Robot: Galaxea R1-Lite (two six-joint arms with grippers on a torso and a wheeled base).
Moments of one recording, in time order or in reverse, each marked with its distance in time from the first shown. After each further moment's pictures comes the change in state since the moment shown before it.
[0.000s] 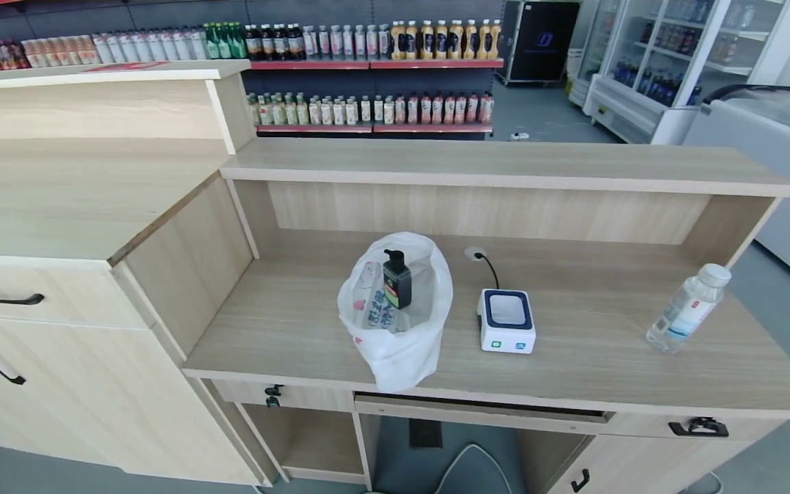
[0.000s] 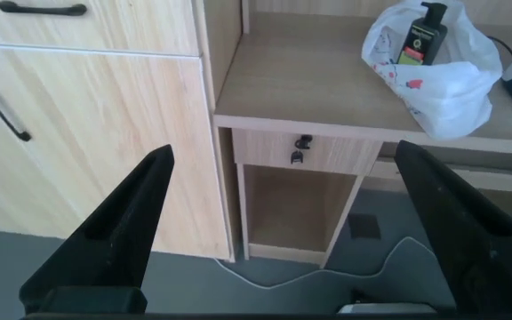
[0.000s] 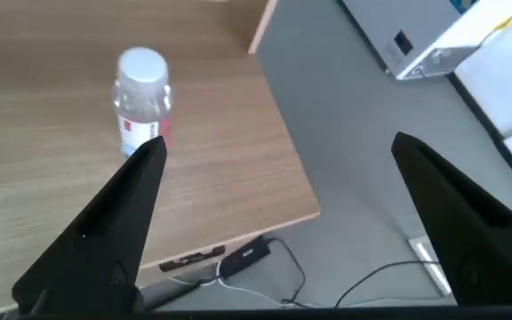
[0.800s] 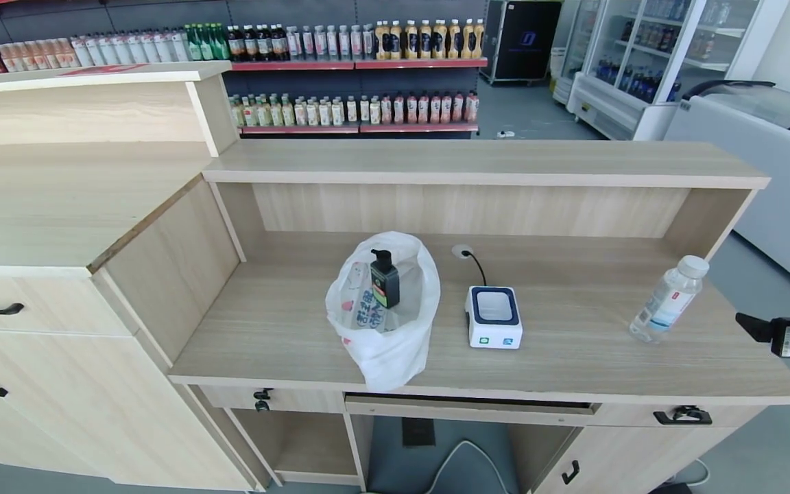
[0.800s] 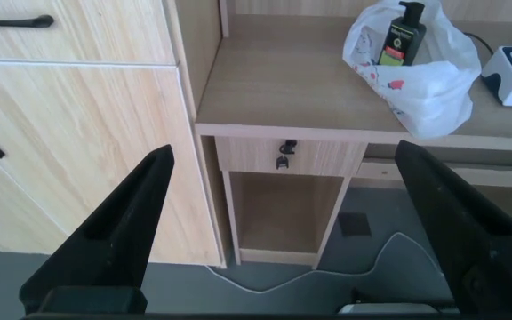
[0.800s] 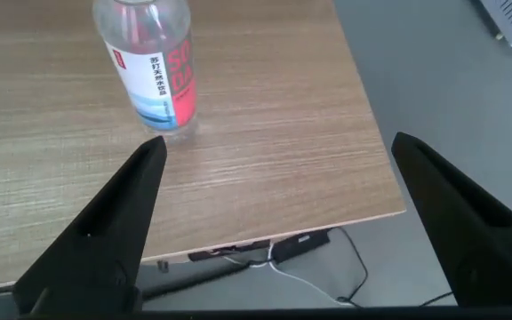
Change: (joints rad) left arm 0.000 0.000 0.000 0.000 0.000 0.000; right arm -0.069 0.413 -0.013 -0.285 0.303 0.035
